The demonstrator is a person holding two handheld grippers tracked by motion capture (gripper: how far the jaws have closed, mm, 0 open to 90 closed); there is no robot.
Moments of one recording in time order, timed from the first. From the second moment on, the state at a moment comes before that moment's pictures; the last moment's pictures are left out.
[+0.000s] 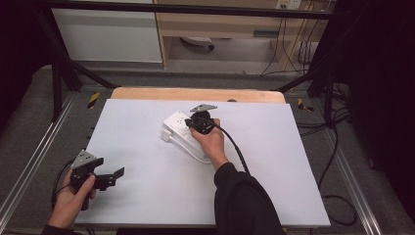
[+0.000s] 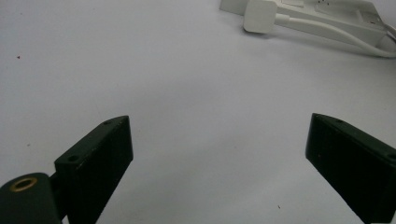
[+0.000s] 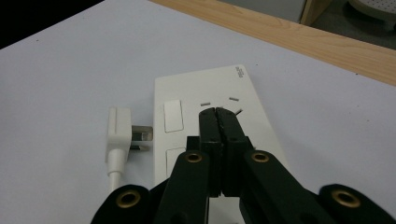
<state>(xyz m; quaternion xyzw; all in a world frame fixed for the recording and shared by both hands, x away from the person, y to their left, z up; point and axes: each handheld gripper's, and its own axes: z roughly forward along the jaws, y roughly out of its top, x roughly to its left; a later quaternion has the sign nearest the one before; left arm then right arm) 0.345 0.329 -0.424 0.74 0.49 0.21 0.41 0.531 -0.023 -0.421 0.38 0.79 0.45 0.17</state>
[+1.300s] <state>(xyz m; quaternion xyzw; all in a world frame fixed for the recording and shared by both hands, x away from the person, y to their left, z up) 0.345 0.329 -0.424 0.74 0.49 0.21 0.41 0.516 -0.024 -0.444 0.38 0.79 0.45 0.16</state>
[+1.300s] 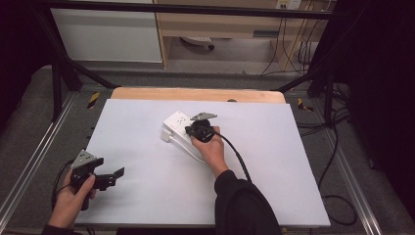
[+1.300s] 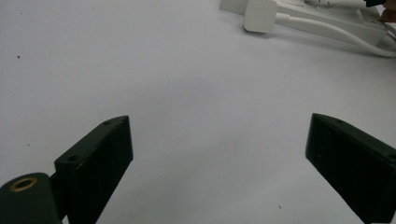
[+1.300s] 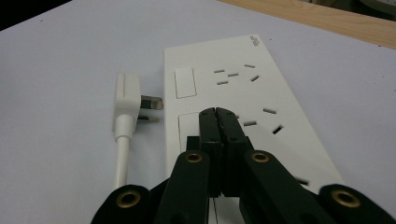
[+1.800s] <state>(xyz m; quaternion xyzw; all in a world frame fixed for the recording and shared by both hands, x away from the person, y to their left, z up) 0.345 0.329 -0.424 0.74 0.49 0.21 0.41 0.513 -0.023 -0.445 0.38 0.79 0.46 0.16</state>
